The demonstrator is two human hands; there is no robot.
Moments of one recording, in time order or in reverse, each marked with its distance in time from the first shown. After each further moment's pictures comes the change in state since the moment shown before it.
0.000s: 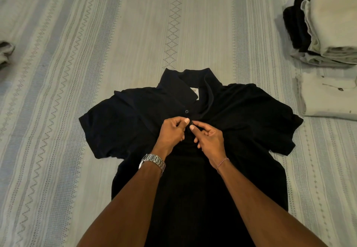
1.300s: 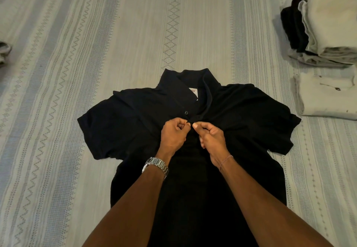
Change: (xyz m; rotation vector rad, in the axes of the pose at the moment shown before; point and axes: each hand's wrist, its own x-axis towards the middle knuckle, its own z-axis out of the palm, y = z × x) left_hand -0.003 -0.008 0.010 0.135 0.120 0.044; right_hand 0.005 -0.008 -0.003 0.104 -0.002 0.156
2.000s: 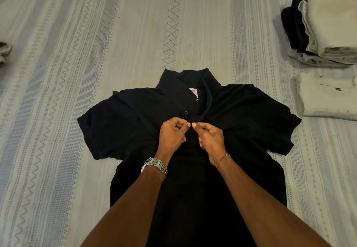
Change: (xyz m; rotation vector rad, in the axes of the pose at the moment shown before) left_hand -0.001 0.001 -0.002 -0.083 0.001 0.011; right_hand 0.000 -0.003 0.003 -0.016 0.059 -0.005
